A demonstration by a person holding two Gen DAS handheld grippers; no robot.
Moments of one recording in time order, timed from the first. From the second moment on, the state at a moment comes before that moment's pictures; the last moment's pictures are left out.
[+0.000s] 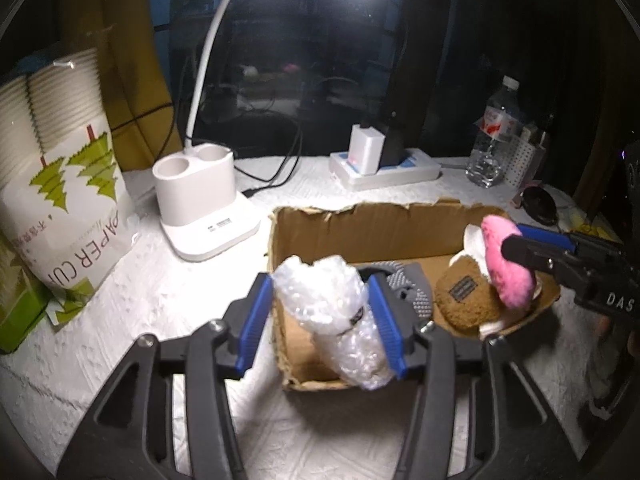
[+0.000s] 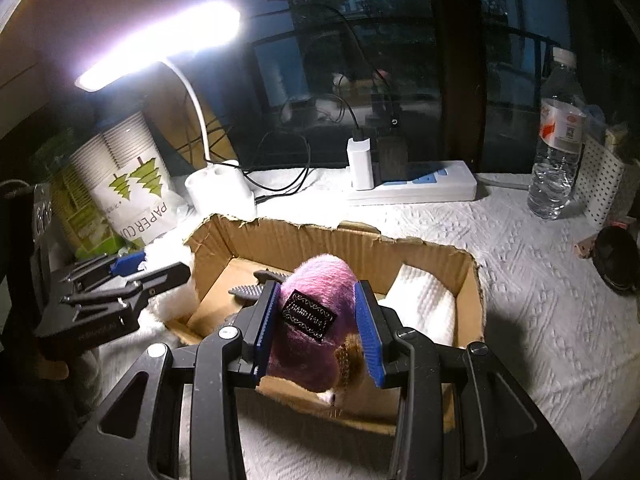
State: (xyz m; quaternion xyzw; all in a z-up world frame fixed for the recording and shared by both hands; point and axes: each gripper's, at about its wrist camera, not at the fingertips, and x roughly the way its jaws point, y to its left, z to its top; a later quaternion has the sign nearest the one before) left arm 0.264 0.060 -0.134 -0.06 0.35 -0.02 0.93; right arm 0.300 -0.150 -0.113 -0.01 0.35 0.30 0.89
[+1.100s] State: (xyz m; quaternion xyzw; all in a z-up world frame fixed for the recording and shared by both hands) left arm 0.253 0.061 -0.154 -0.10 0.39 -0.06 0.91; right arm 0.328 -0.115 -0.141 -0.04 0.39 0.28 0.88
